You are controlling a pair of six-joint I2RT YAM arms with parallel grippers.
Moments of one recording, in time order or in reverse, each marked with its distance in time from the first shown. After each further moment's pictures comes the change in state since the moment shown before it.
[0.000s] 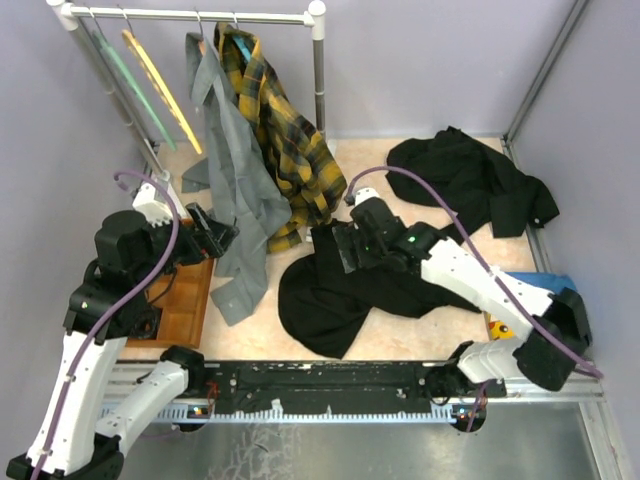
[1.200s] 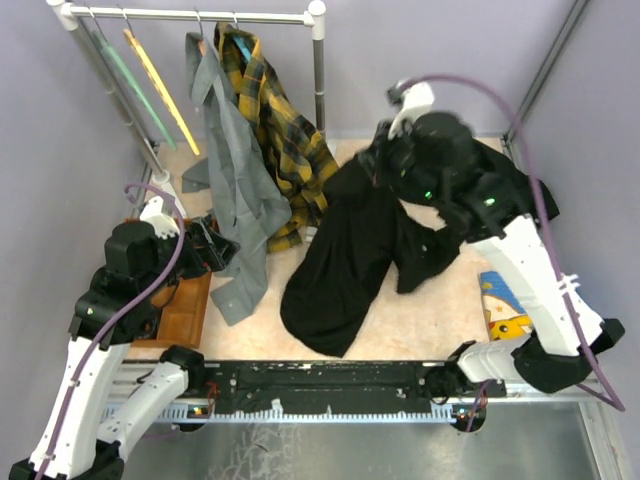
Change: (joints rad) left arm 0.000 -0.053 -0.085 -0.065 -0.004 0.009; right arm -0.096 0.016 0.520 -0.011 -0.095 -0.087
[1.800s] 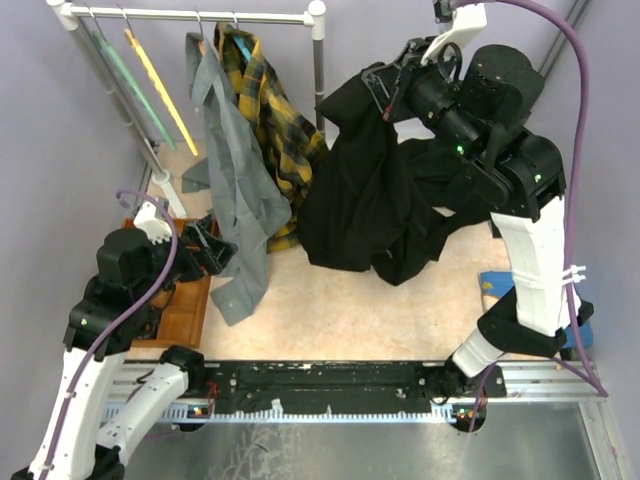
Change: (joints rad) left arm 0.000 -0.042 0.000 0.001 0.008 -0.014; right arm 0.000 0.285 0.861 -0.156 -0.005 -0.016
